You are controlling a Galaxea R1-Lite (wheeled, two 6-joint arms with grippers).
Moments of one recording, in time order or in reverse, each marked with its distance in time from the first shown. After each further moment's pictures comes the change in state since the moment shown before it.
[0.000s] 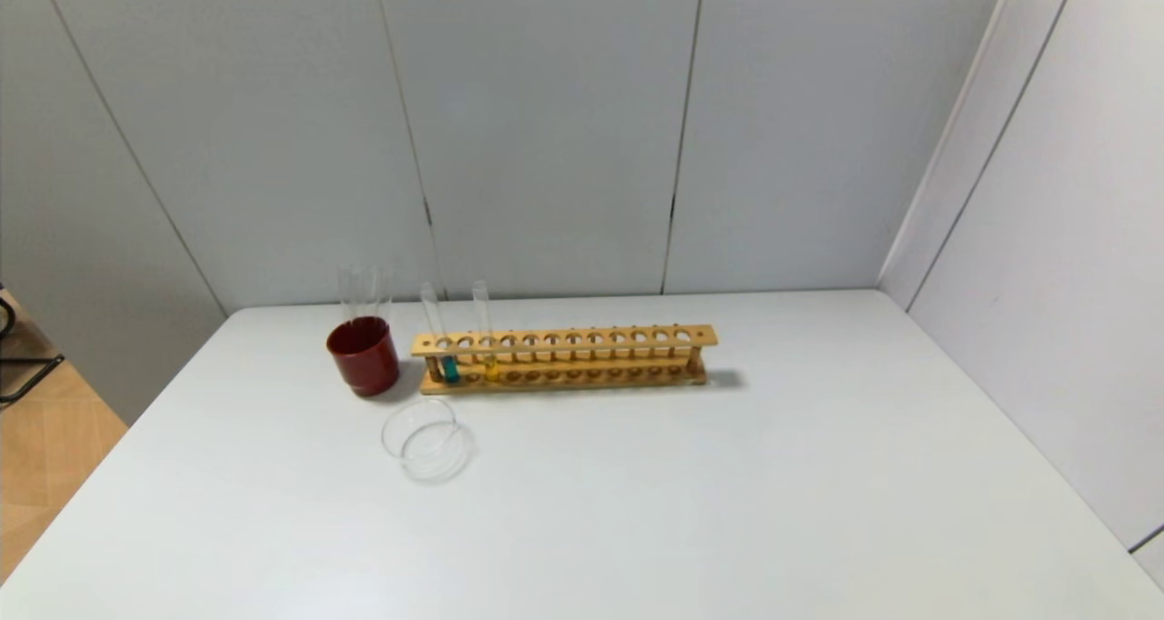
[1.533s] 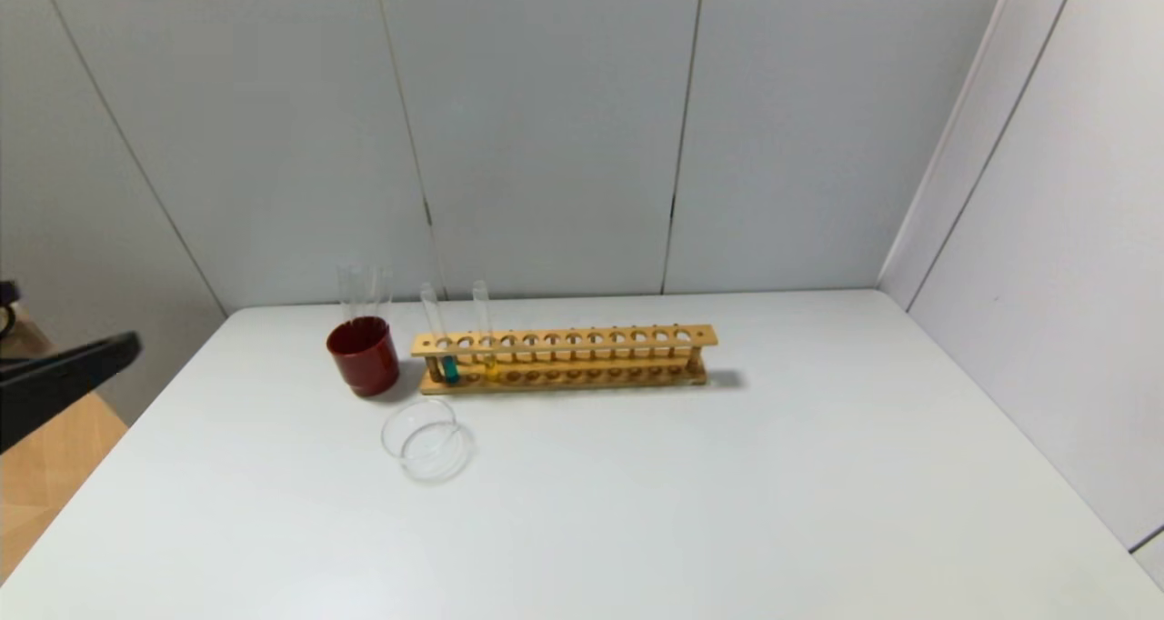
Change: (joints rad) left arm -0.145 0.817 -0.744 -0.029 -0.168 0.001; right arm 0.000 0.000 0.000 0.000 0.000 0.000
